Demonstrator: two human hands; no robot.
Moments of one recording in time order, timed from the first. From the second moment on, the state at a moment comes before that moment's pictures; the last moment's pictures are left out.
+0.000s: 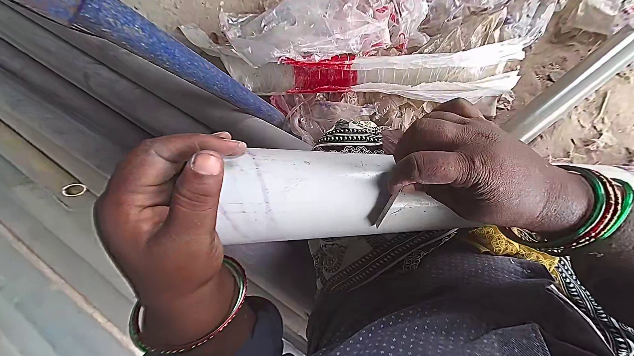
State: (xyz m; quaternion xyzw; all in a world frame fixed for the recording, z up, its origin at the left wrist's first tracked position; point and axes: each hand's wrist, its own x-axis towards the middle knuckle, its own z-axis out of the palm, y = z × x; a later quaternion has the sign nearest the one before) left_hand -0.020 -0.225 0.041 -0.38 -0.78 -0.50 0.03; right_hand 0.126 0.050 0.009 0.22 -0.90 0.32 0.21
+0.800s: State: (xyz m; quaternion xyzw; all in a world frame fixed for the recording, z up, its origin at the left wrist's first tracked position) left_hand -0.022 -0.223 0.040 -0.39 -0.76 -0.52 0.03; right_hand 0.134 0.063 0.012 0.21 -0.91 0.32 0.18
